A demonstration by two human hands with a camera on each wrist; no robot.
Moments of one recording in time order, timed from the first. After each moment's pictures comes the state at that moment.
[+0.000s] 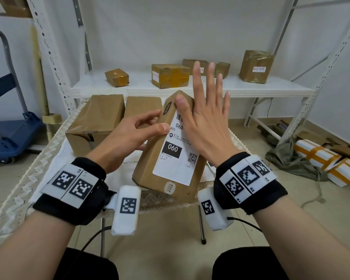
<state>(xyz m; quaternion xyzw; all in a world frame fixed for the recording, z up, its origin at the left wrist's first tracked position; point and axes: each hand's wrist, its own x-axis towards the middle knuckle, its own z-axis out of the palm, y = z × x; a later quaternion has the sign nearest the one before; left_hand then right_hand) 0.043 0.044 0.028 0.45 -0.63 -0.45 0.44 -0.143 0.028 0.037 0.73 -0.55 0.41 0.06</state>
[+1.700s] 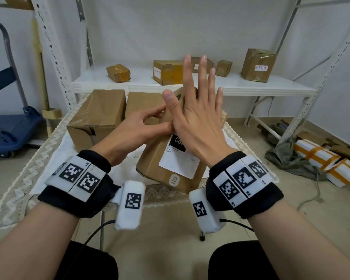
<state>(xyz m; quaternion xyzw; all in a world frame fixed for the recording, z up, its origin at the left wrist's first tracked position) 0.040 0.047 0.030 0.45 -0.68 -0.43 0.39 -0.121 0.045 0.042 0.74 -0.53 0.40 0.04</state>
